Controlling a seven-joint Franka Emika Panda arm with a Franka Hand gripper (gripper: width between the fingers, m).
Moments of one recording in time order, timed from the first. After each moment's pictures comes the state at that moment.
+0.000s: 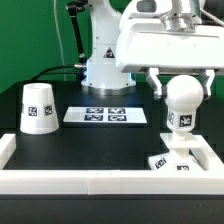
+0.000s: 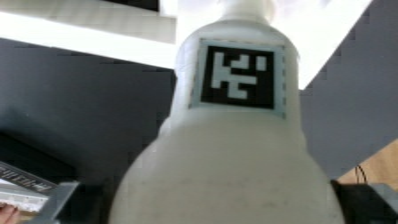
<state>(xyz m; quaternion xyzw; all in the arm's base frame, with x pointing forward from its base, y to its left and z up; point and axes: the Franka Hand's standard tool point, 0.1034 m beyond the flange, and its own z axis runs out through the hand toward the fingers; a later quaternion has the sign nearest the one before) 0.610 0.092 0.131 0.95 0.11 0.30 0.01</state>
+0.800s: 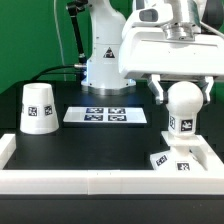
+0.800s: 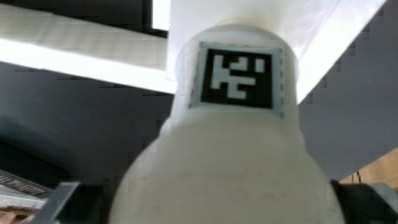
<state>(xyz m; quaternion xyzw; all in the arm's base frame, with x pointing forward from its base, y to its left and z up) 0.594 0.101 0.121 0.94 0.12 0.31 0.01</state>
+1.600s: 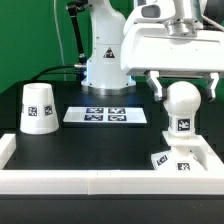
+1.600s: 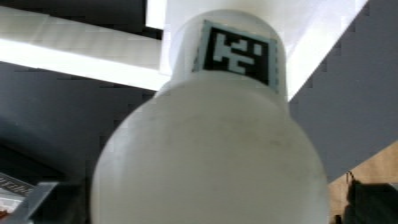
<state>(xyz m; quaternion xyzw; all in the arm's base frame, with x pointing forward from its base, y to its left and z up) 0.593 0.102 0.127 0.95 0.12 0.30 0.01</state>
